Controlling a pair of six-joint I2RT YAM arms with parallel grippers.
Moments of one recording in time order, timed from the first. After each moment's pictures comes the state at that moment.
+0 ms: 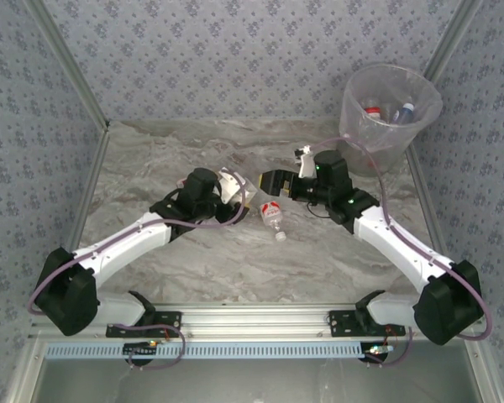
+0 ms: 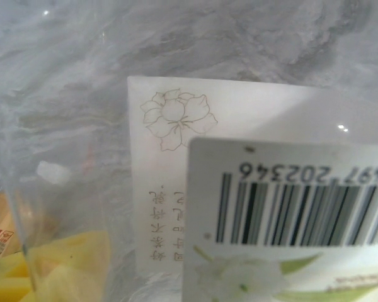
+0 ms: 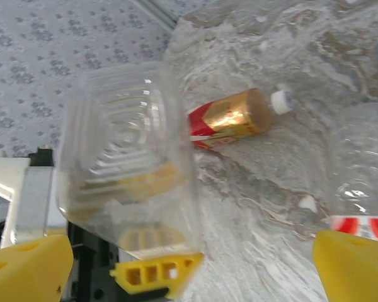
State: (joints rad) left arm -0.70 1.32 0.90 -0.21 0.08 0.13; right arm 0.52 1.25 0.96 -0.14 -0.44 0.67
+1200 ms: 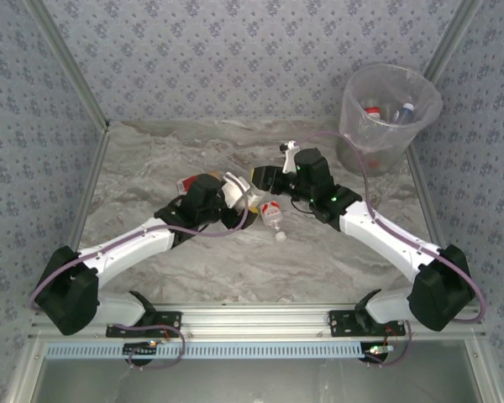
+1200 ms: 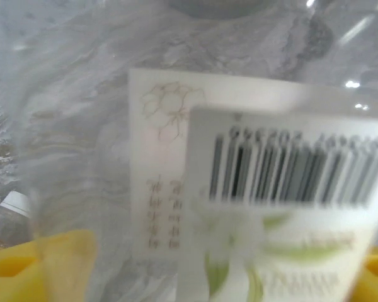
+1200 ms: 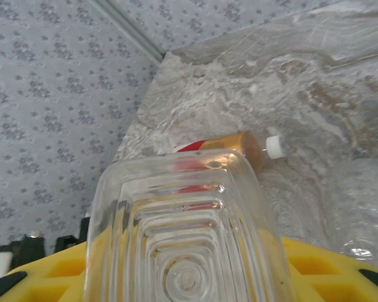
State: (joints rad) left arm -0.73 1.31 0.82 -0.05 0.14 0.10; right arm 0.63 1.34 1.04 -0.09 -0.19 0.63
